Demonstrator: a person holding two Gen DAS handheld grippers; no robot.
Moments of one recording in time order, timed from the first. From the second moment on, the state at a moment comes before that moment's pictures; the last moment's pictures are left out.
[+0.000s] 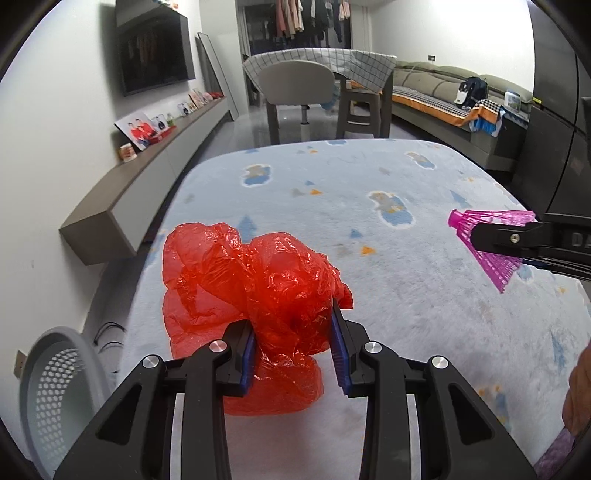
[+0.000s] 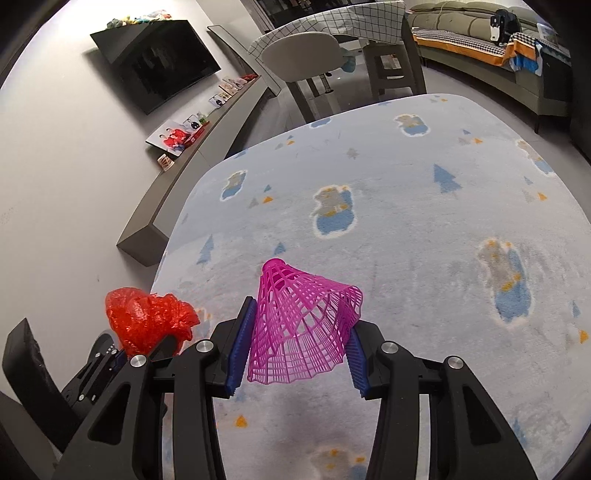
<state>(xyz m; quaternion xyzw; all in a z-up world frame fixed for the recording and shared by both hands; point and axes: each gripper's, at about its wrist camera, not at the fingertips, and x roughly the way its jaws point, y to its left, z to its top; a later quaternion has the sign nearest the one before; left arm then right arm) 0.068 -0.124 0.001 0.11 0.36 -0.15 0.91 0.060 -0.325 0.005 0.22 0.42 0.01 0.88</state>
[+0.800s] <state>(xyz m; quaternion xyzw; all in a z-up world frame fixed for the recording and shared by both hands) 0.025 0.074 0.009 0.05 0.38 -0.01 0.92 0.065 -0.115 0.015 0.15 0.43 0.18 0.87</state>
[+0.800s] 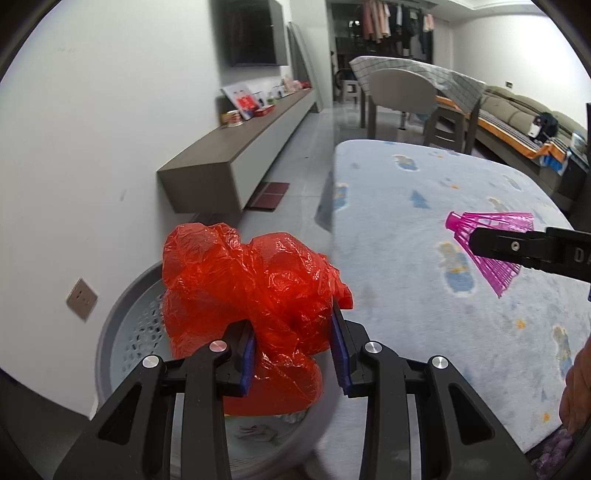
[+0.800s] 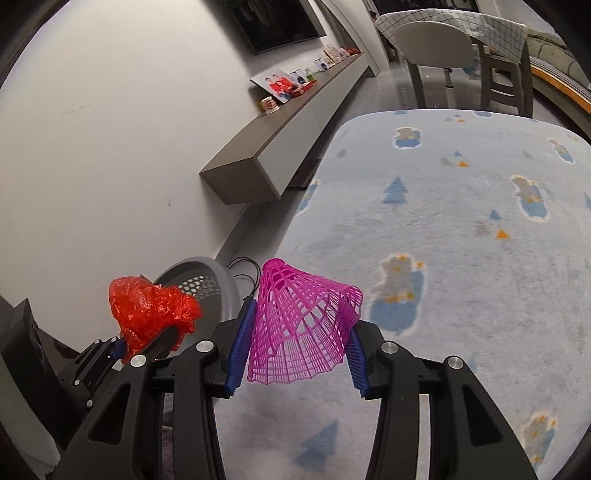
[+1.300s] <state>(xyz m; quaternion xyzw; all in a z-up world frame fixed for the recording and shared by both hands) 0.015 0.156 0.010 0.01 0.37 0.10 0.92 0.065 -0.001 0.019 0.06 0.44 0.26 0.86</state>
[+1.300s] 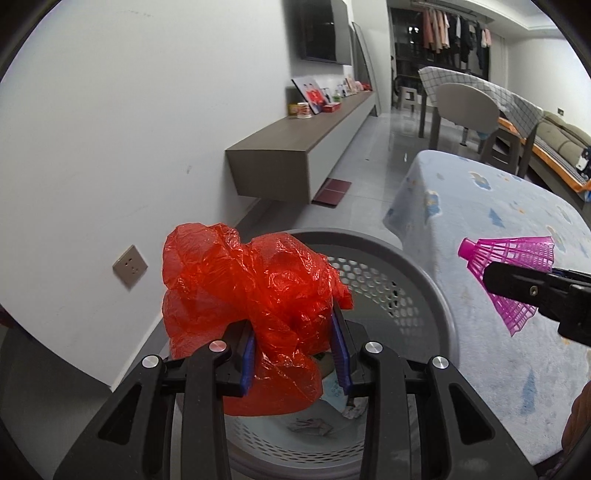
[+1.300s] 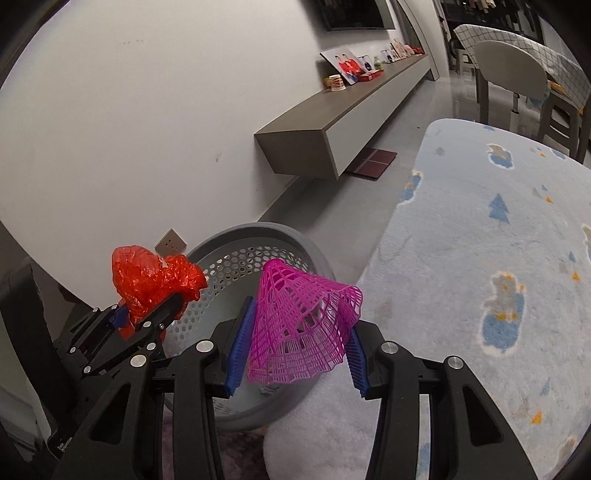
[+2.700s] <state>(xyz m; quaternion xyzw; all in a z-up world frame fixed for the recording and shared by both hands) 0.002 0.197 -0.010 -0.02 0.38 0.16 0.91 0.074 0.047 -0.011 0.01 0.43 0.32 0.84</state>
